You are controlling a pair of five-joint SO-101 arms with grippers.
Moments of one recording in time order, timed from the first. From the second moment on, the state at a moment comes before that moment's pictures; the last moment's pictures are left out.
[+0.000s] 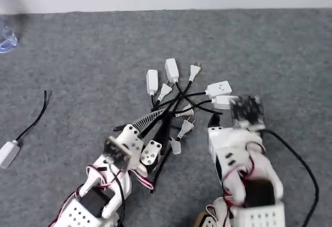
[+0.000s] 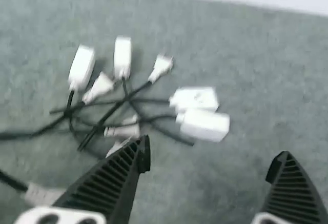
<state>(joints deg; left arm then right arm) 34.4 -95.3 97.2 12.5 6.3 -10.0 -77.7 61.6 61.7 2.6</state>
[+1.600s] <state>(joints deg) 21.9 -101.2 90.6 20.2 42.5 -35.5 -69.8 55.9 67.3 26.2</state>
